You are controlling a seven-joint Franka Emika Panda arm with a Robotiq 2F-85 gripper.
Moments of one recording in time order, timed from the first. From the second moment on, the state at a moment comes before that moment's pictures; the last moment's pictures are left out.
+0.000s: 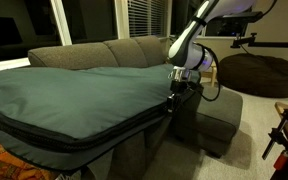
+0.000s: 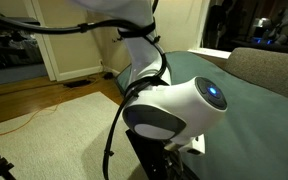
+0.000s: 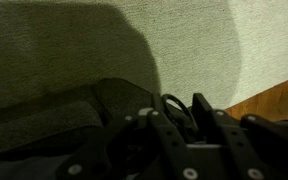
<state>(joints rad) -0.62 0.82 0.31 -1.98 0.36 2.65 -0.62</state>
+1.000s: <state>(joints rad) -0.60 0.79 0.32 -2.02 0.39 2.66 -0.59</state>
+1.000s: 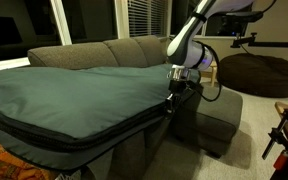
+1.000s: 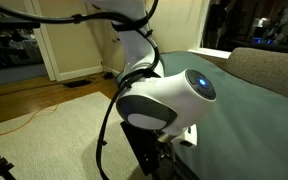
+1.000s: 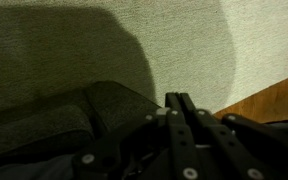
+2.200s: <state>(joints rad) -0.31 0.64 0.26 -2.11 0.38 2.68 -0.37</state>
